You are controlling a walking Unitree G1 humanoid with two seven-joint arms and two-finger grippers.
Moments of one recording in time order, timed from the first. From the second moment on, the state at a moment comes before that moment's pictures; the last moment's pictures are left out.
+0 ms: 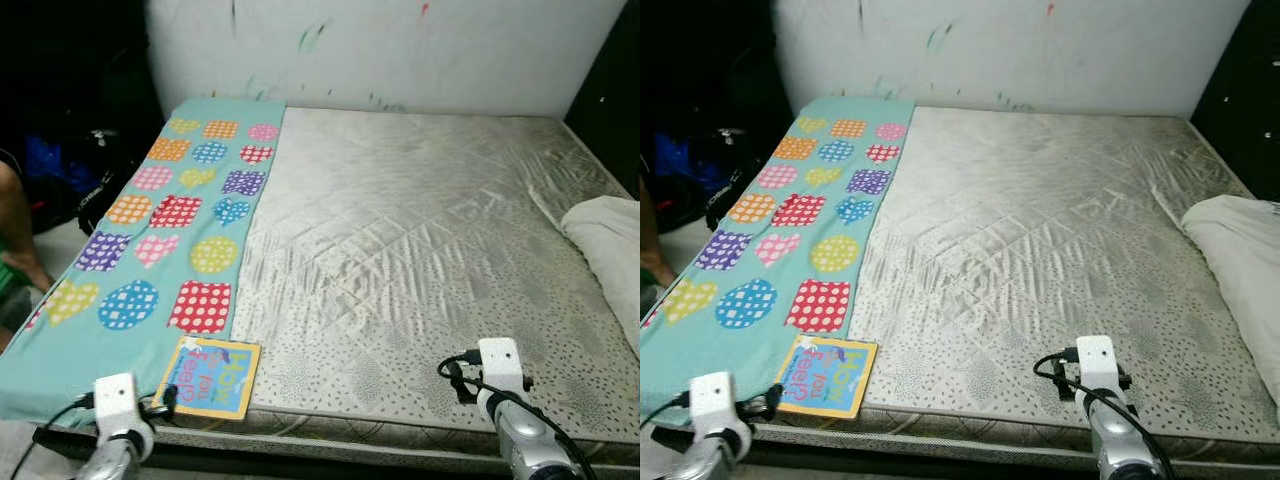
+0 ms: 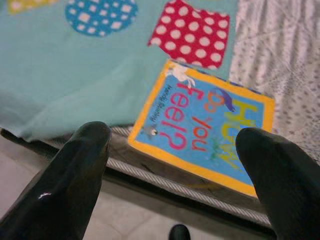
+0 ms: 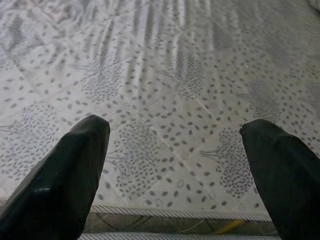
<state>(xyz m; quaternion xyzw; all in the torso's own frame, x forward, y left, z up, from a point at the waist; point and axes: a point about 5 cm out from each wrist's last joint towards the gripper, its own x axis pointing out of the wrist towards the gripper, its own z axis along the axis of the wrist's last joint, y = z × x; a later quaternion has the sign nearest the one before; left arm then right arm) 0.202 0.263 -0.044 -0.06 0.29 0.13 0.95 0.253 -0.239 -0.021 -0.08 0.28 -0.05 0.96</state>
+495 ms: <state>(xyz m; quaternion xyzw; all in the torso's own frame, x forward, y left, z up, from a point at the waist) 0.220 0.231 -0.054 -0.14 0.35 0.14 0.92 0.259 -0.237 -0.025 -0.01 0.32 -0.15 0.94</state>
